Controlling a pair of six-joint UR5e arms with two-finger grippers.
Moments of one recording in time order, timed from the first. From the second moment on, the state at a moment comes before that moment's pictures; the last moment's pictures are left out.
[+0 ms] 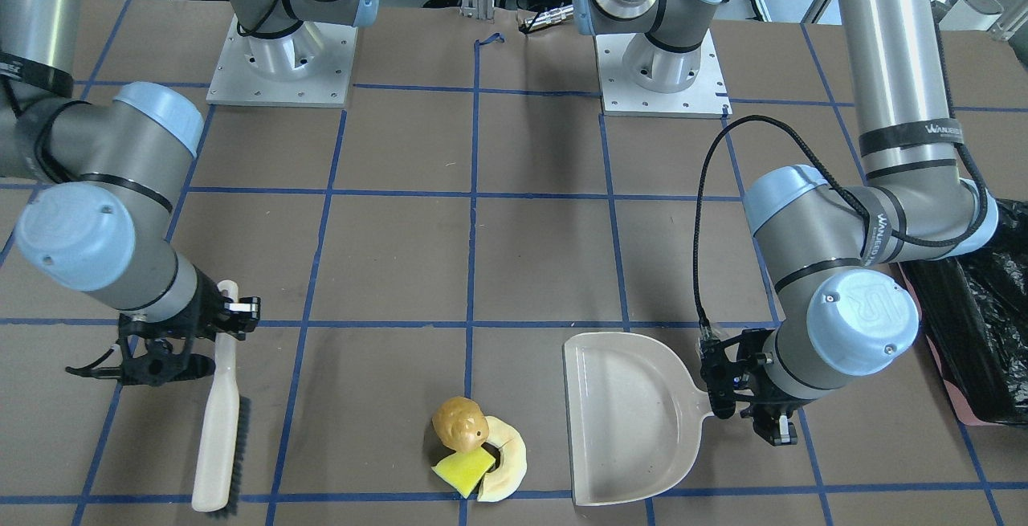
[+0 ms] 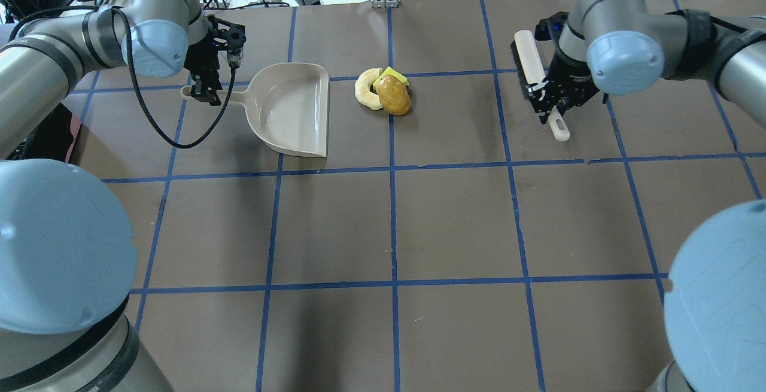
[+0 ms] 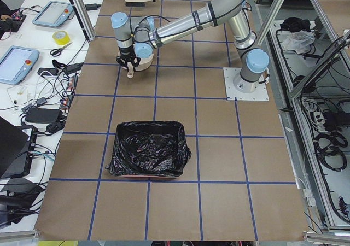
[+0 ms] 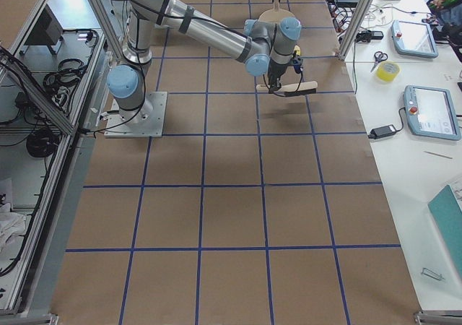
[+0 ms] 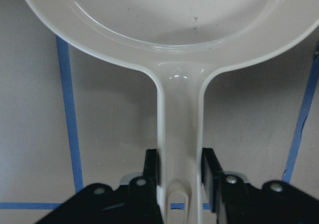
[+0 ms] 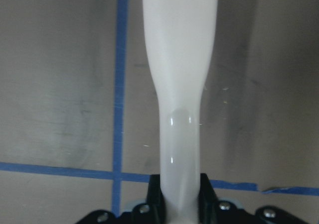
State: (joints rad) left arm -1.46 -2.15 -1.42 -1.16 1.70 1.63; right arm 1.50 -1.14 1.60 -1.93 -1.58 -0.16
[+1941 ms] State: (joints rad) left arm -1.48 -2.16 -1.40 -1.18 1.73 1.55; right arm 1.84 -0.89 1.28 -1.83 -1.49 0.28
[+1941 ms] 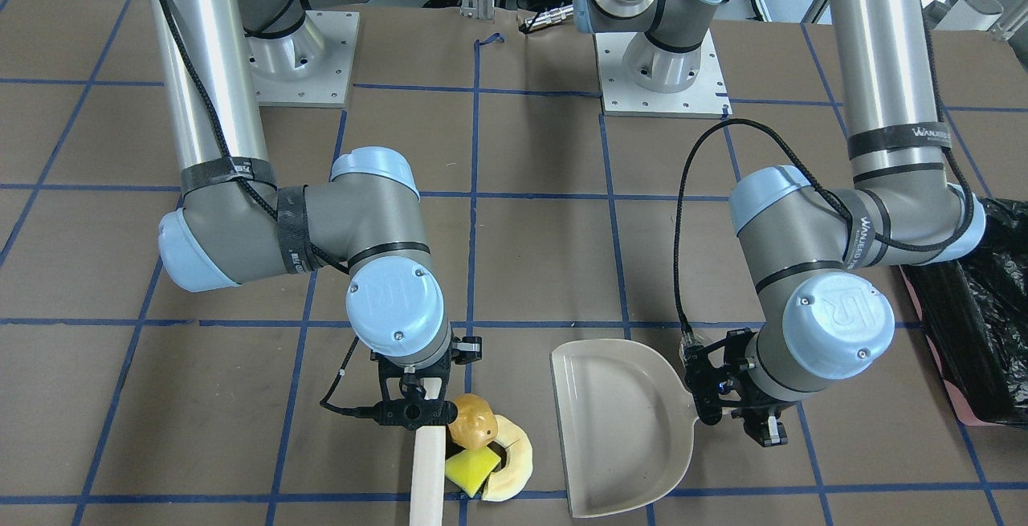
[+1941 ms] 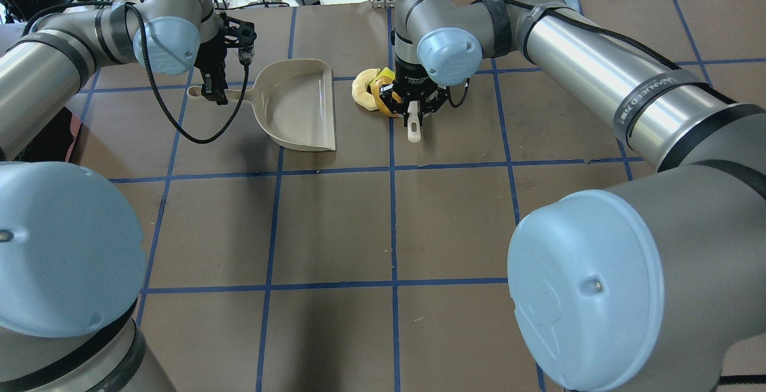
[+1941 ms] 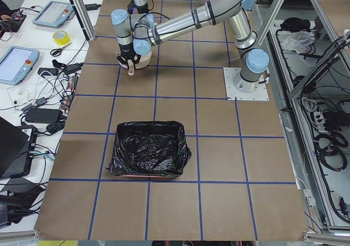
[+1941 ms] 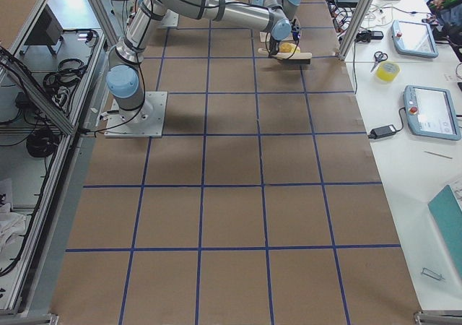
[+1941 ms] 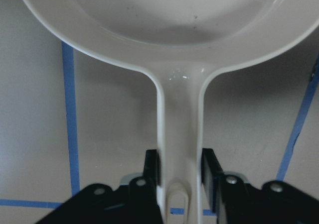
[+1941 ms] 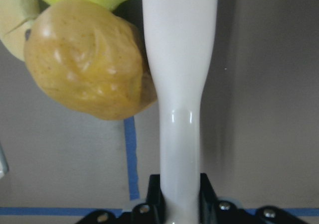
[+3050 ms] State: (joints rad) left arm -1.48 -2.16 -1.40 -1.18 1.72 1.54; right arm 1.98 -0.80 1.14 -1.90 -1.34 0.52
